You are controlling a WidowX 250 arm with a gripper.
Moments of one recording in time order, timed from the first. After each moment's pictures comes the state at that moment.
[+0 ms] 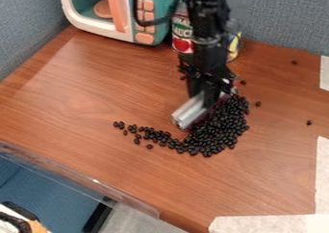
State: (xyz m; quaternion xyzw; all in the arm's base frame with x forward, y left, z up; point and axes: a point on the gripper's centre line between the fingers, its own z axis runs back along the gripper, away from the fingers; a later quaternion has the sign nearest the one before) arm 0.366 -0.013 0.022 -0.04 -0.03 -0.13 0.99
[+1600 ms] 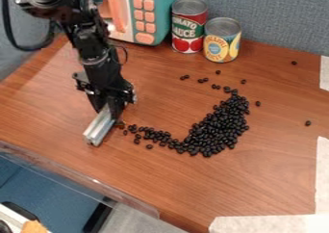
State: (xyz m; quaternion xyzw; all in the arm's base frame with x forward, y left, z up) arm 0.273 0.094 -0.003 -0.04 -0.03 0.04 1.00
